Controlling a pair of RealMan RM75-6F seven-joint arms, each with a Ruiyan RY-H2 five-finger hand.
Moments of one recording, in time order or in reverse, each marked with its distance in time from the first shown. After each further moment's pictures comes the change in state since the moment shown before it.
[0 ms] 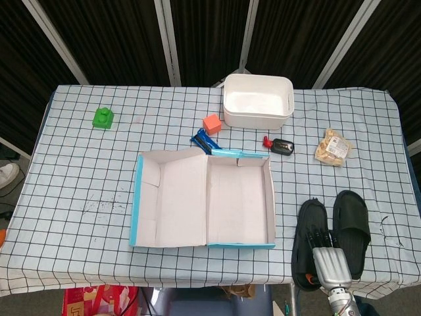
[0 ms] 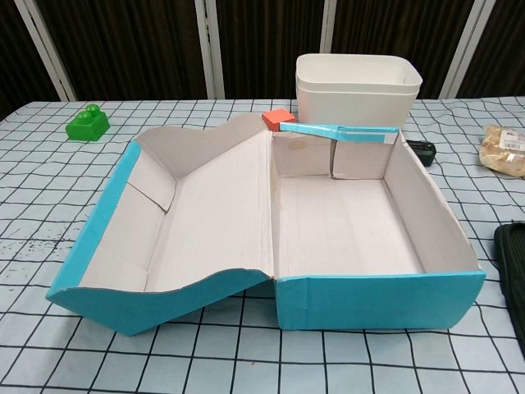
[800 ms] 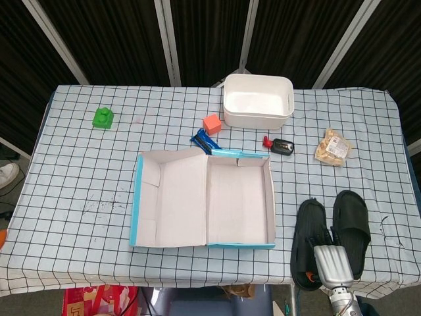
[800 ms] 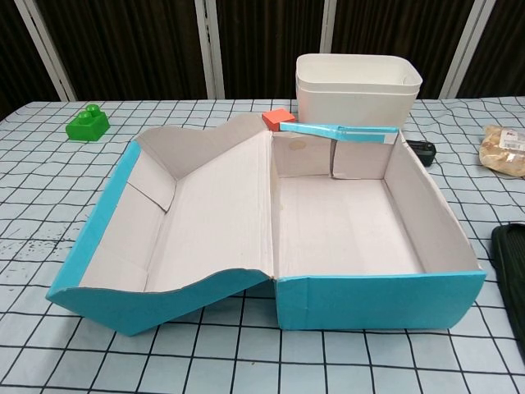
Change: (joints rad) left arm 0.000 0.000 0.002 -0.003 0.002 0.000 -0.001; right arm 0.007 0.001 -0.016 0.022 -0.059 0.044 0.018
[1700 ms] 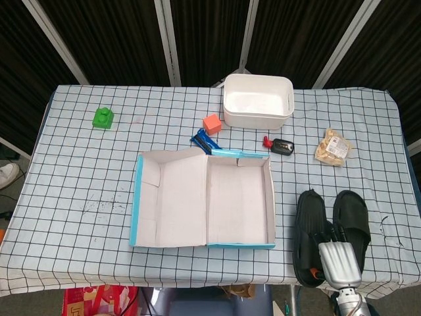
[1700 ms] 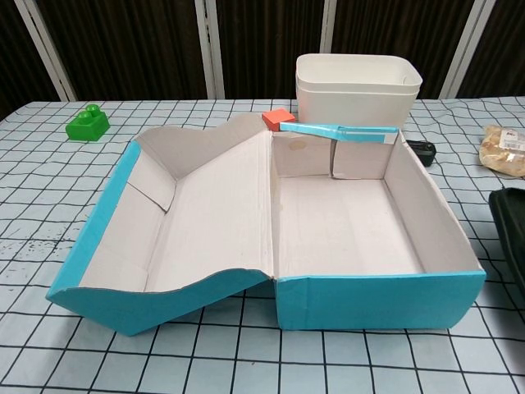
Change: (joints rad) left arm 0.004 0.011 -0.004 0.001 -0.006 0.007 -0.032; right arm 0.001 0.121 -0.008 -0.159 -0.070 0.061 -0.053
